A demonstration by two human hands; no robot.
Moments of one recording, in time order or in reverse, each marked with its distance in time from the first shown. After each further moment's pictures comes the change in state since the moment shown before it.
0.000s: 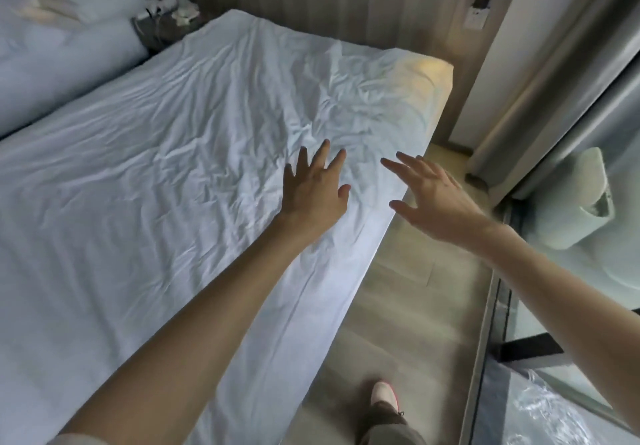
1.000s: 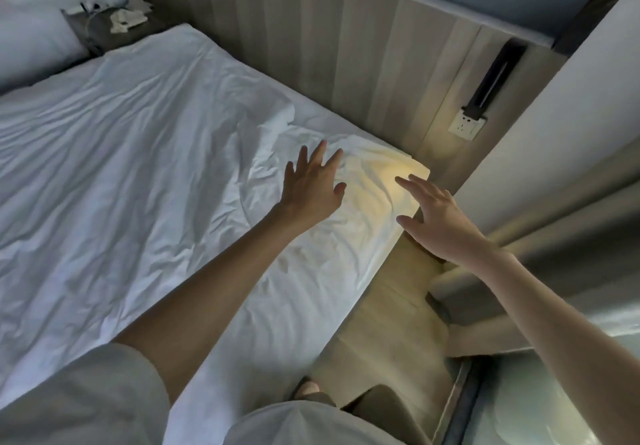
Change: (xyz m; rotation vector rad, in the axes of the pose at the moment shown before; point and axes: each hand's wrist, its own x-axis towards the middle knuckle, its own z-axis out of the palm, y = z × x) left_hand 0.683 0.157 0.038 -0.086 0.012 -0.084; right_hand 0.531 0.430 -0.164 0.053 -0.101 0.033
